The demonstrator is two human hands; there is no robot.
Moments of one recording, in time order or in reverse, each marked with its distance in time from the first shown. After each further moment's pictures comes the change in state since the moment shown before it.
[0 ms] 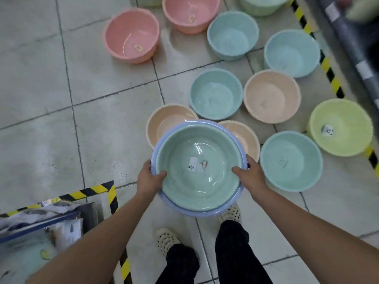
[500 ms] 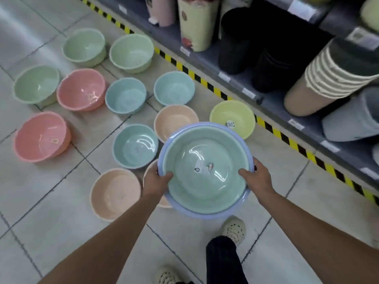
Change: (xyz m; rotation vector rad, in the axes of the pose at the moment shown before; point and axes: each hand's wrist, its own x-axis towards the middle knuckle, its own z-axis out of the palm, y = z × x) left_hand -0.128 0.238 0.206 0.245 -0.432 0.418; right_hand -0.097 0.022 -0.297 0.353 0.493 0.060
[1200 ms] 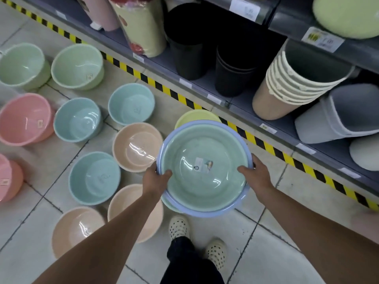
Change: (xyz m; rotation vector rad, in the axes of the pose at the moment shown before) left_hand 0.139 0.108 0.208 0.160 -0.064 -0.070; right_hand 0.203 0.001 -0.133 0.074 0.075 0.146
